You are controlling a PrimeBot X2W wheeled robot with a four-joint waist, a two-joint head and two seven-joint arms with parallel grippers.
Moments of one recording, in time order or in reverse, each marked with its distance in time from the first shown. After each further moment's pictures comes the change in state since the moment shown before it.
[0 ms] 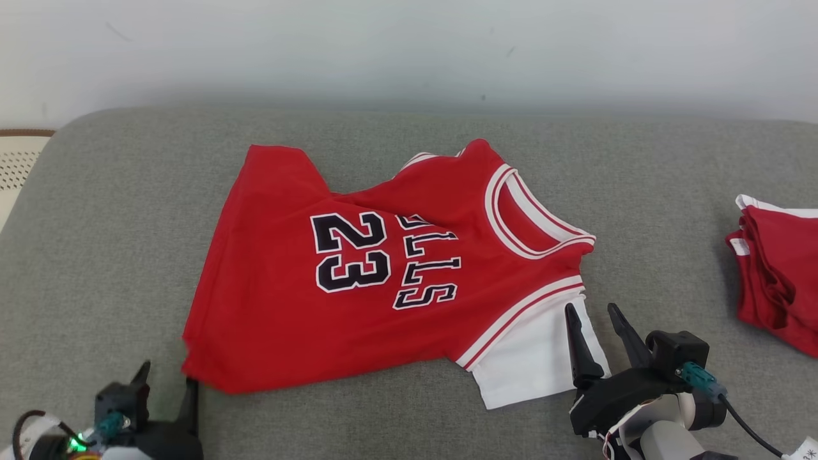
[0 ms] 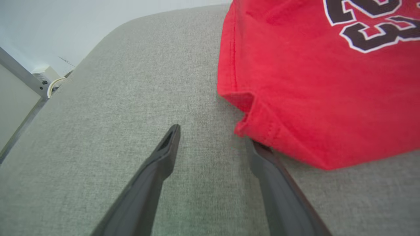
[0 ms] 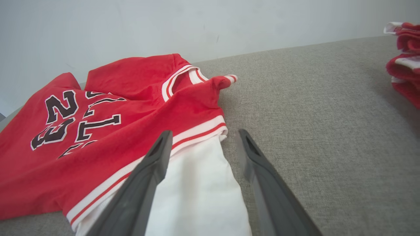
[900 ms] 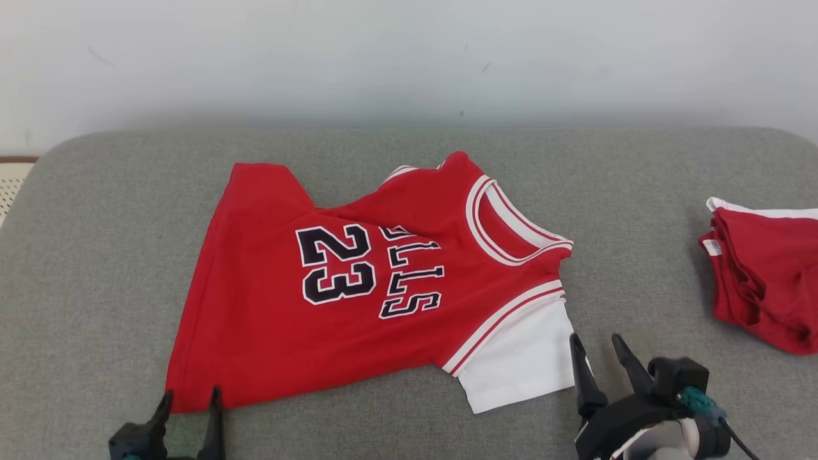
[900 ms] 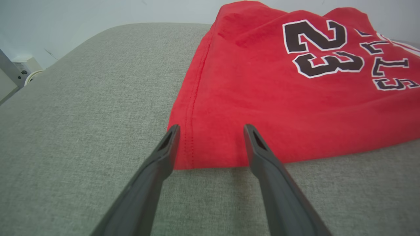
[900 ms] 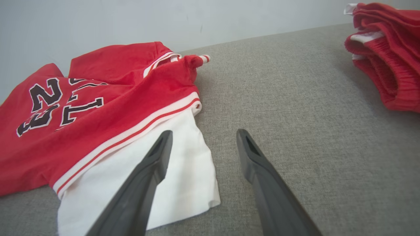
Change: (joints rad) left arm 0.144 -0.089 0.047 -0.189 -0.065 0.028 -0.011; right arm 0.041 -0.006 -0.004 0.026 0.002 0.000 0.000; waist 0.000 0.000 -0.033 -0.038
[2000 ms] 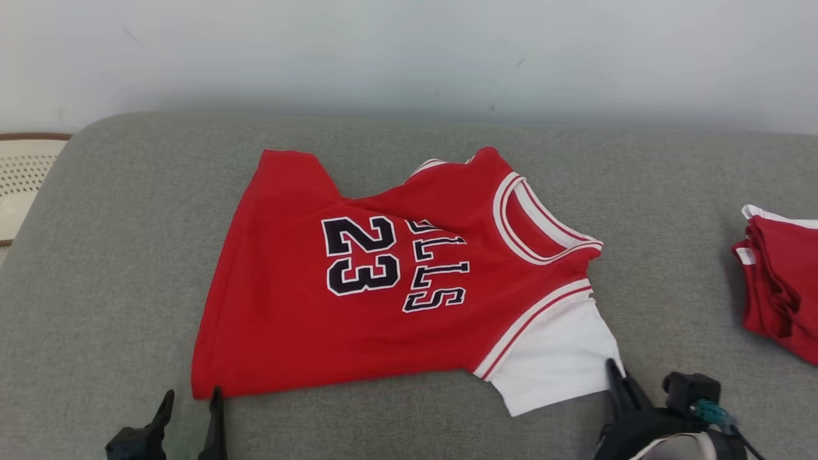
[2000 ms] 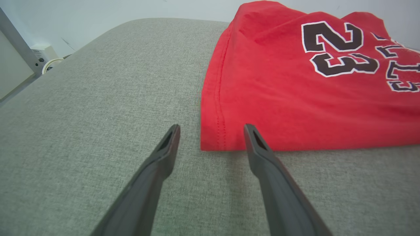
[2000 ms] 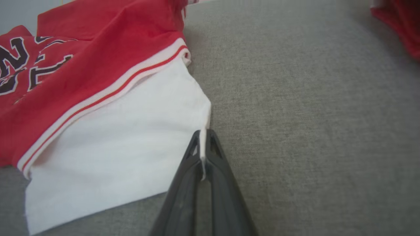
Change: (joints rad) left arm 0.032 -0.032 0.047 -0.041 0.019 -0.029 0.000; right arm -0.011 -0.018 -0.030 0.148 0.010 0.000 0.000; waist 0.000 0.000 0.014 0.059
